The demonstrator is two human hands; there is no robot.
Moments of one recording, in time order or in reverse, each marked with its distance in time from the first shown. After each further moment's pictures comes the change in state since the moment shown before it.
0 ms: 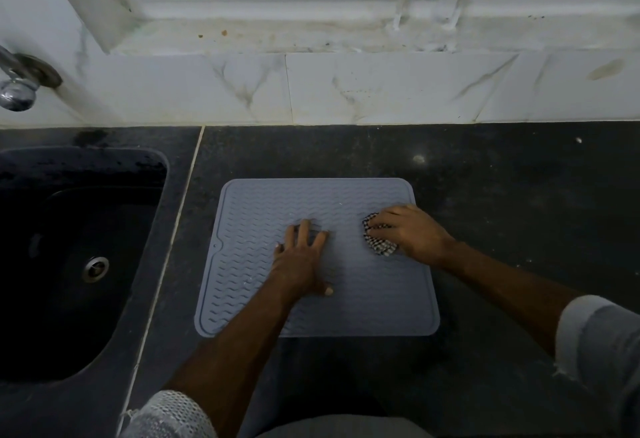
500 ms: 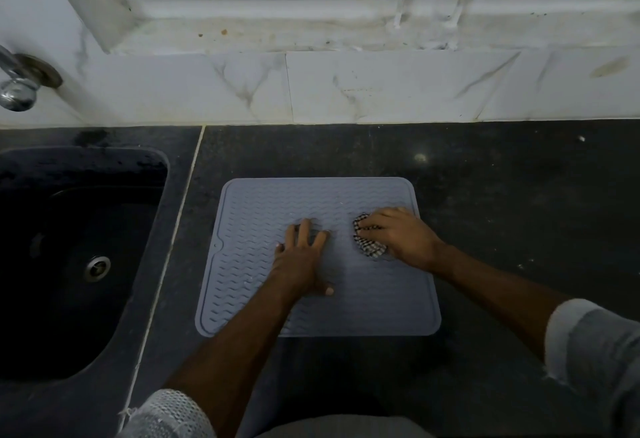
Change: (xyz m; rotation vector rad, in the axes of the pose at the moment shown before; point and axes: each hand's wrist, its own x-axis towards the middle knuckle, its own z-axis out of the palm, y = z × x) left_hand 0.005 -0.003 0.003 0.007 -0.008 0.004; right_hand 0.010 -0.013 0.007 0.038 0.003 0.062
